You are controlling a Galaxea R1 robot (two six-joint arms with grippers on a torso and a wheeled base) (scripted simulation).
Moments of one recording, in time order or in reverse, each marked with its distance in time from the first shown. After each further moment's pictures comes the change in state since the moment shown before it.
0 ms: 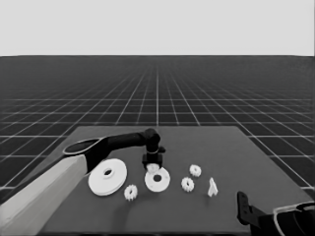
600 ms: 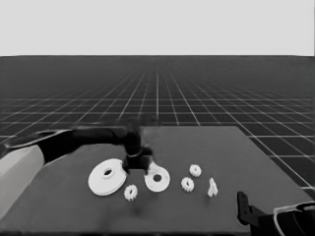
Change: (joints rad) left arm -0.114 -0.342 0.688 -0.084 0.109 -0.334; right arm 0.000 0.000 0.000 0.000 0.000 0.000
